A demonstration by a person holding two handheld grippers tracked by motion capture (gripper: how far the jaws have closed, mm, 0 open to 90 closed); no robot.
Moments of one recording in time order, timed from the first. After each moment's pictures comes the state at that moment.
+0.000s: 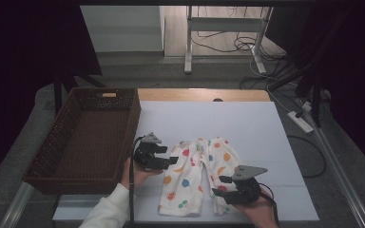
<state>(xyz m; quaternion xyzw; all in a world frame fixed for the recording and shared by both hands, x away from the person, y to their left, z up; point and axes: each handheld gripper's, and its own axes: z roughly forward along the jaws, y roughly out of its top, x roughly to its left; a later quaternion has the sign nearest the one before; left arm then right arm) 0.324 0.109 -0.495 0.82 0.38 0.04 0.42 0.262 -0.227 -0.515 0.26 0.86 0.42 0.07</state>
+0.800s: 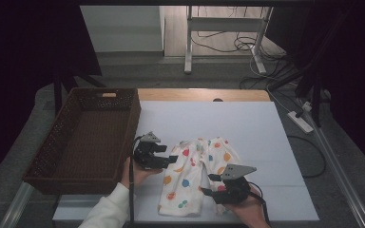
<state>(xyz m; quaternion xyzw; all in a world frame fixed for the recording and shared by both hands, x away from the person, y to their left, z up) 0.325 0.111 -0.496 0.82 0.39 0.05 0.42 0.259 -0.196 -0.507 0.23 0.86 0.44 0.08</state>
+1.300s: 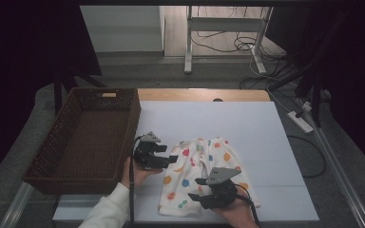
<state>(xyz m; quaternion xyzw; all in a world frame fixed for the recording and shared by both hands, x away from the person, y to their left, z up) 0.326 0.111 -0.496 0.82 0.39 0.04 0.43 0.248 -0.158 -0.506 0.19 0.88 0.44 0.06</state>
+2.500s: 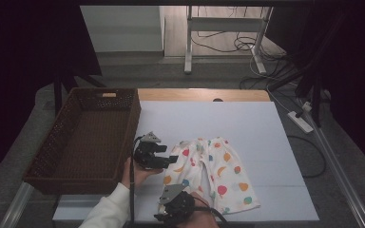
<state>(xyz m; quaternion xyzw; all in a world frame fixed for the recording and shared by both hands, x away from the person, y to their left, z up) 0.326 0.110 -0.498 0.82 0.39 0.04 0.42 0.218 -0.051 -0.537 0.10 0.93 0.35 0.03</state>
